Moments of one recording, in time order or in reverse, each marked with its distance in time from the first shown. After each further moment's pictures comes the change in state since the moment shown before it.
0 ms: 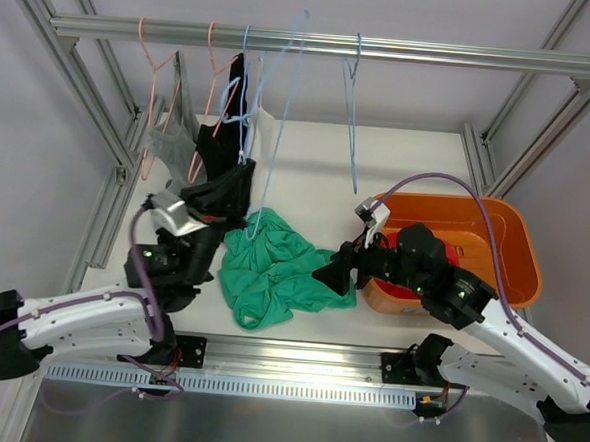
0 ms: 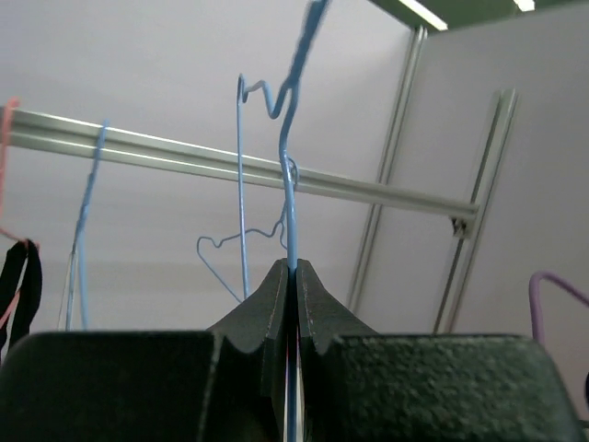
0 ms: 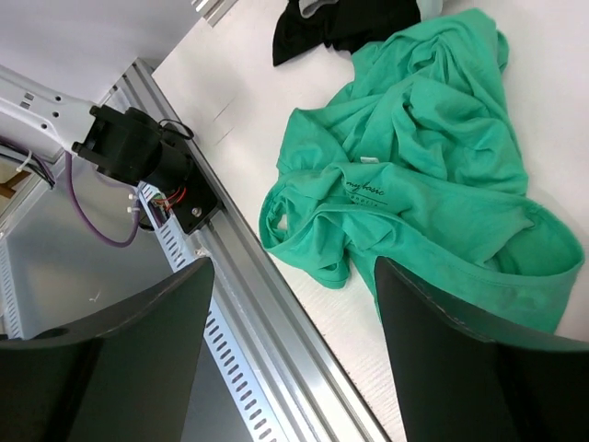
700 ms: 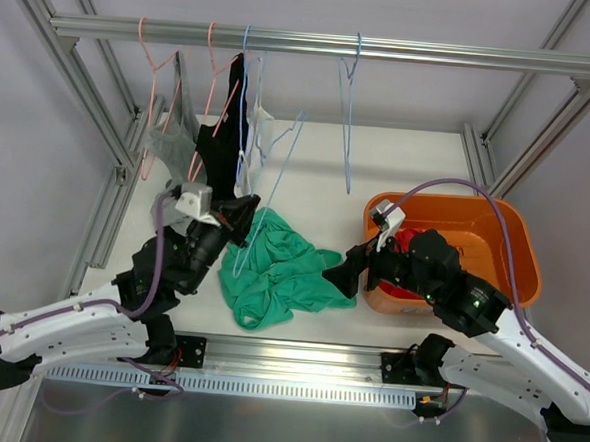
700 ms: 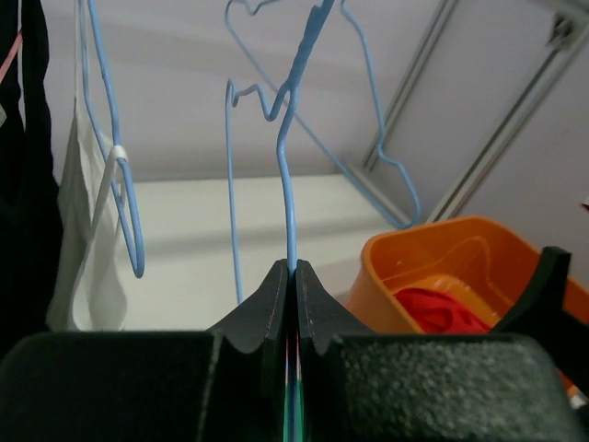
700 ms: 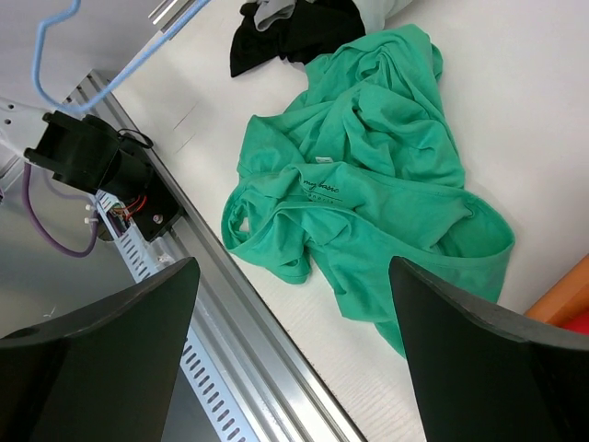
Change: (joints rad) left arm 0.000 -0.265 -0.061 -0.730 -0.152 -0.386; right arm 0.000 -0.093 0.001 -0.077 0.108 -0.059
